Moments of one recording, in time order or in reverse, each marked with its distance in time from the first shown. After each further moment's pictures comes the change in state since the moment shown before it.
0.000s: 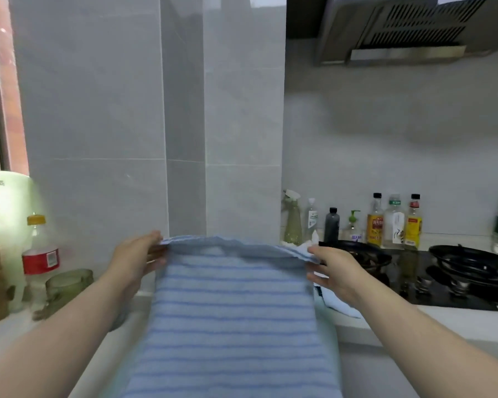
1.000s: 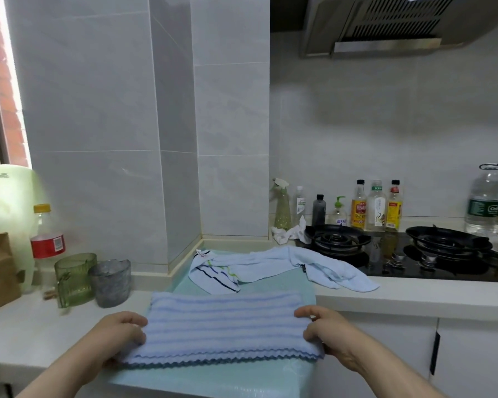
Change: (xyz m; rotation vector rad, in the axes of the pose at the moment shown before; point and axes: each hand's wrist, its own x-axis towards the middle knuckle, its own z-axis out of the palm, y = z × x) left_hand -0.126 -0.062 -0.074 0.683 -0.093 -0.397; right_hand -0.106 0.104 -0.036 -0.365 -0.090 0.277
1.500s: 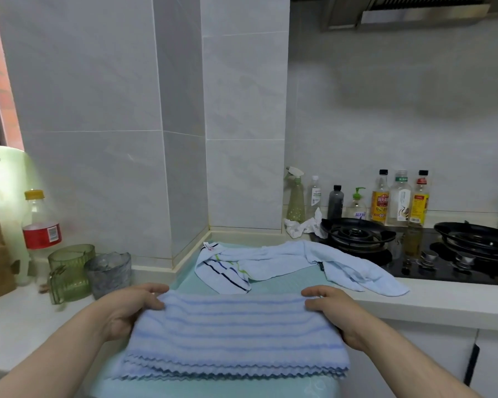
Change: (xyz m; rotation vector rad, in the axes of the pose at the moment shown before) left_hand 0.079 0.031 0.010 -0.396 -0.280 -0.113; right_hand 0.062 -0.027 0.006 0.024 -0.022 -0.076
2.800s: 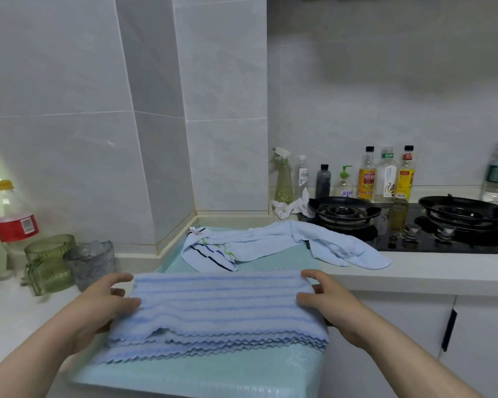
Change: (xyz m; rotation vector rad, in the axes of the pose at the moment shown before) left_hand -0.032 -0.022 0.002 0.416 0.249 0.165; right_hand -0.029 0.026 -0.009 -0.067 -0.029 -0.113
